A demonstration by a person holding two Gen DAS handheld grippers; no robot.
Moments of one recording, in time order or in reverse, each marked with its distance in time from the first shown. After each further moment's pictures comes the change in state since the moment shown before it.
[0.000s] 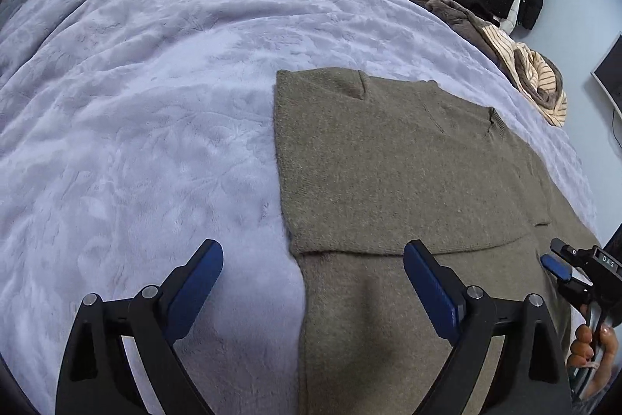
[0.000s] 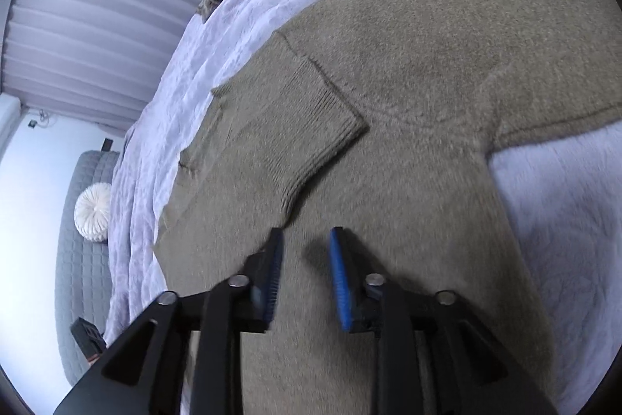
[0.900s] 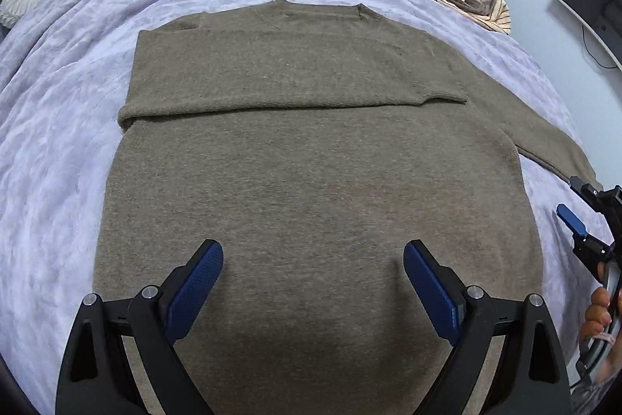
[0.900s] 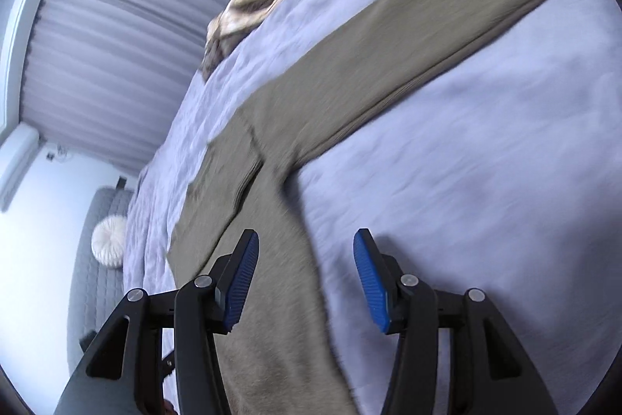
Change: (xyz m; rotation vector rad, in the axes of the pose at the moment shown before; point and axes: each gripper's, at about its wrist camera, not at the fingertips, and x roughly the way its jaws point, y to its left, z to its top) left arm -0.030 -0.172 -0.116 0.176 0.084 0.003; right arm -0.159 -0.113 -0.027 0.115 -0.232 0.022
